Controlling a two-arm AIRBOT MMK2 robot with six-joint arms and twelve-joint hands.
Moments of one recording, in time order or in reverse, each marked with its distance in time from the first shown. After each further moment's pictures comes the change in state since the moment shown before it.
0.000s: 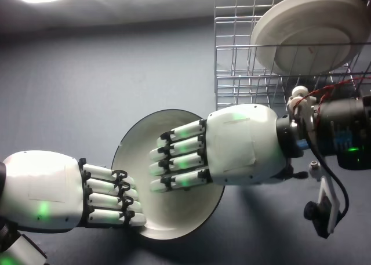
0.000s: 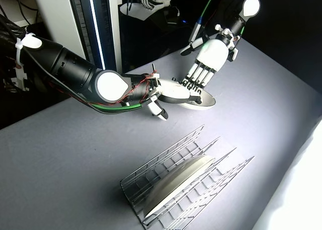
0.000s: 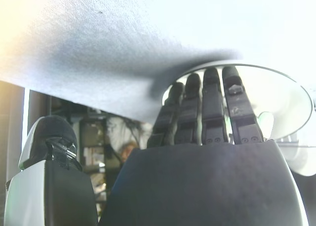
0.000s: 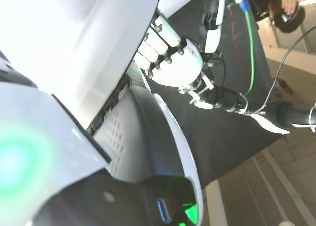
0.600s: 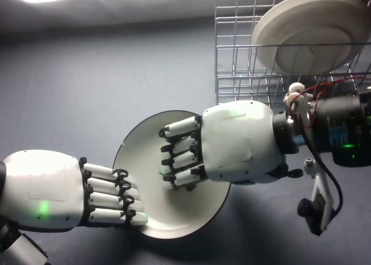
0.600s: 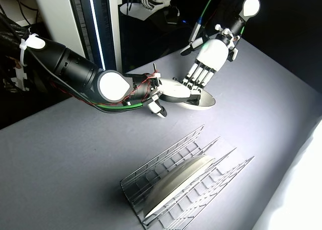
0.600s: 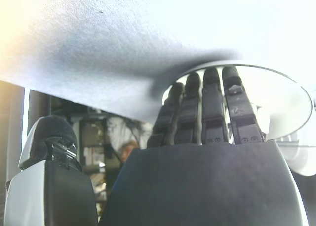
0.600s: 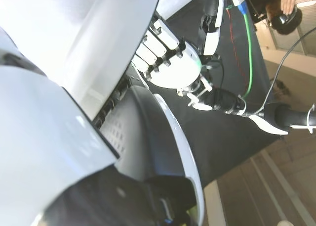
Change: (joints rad) left arm 0.000 0.000 0.000 -0.003 -0.003 -0.001; right arm 0.005 -0.013 0.008 0.032 0.003 -0.027
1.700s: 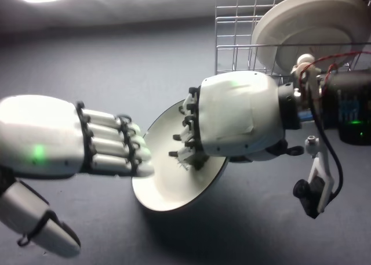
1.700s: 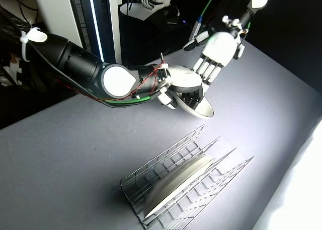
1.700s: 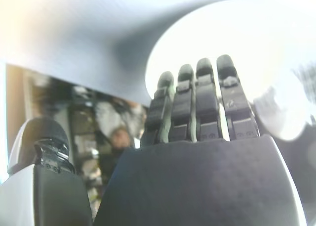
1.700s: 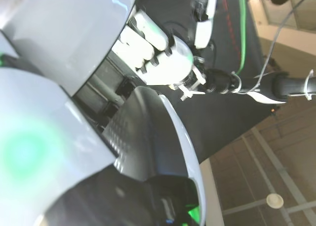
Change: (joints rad) left arm -0.185 0.058 0.019 -0.054 -0.051 -0.020; right arm 0.059 0.044 -0.033 0.075 0.023 -0.030
